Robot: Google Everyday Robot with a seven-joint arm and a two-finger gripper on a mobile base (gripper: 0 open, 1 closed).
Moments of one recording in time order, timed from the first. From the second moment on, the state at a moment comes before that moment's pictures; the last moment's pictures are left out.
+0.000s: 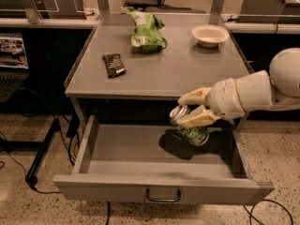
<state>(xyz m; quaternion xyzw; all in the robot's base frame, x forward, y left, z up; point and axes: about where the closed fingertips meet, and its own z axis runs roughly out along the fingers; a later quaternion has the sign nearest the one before) 0.517 -0.110 0.813 -0.62 0.65 0.22 0.39</state>
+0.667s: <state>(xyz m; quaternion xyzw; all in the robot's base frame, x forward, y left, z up) 0.511 -0.122 0.769 -0.56 0.70 0.19 0.40</state>
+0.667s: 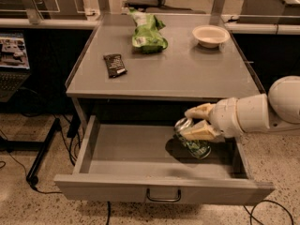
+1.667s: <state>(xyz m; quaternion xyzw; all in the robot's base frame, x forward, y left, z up) 0.533 -0.127 0.686 -0.57 0.72 0.20 0.33</state>
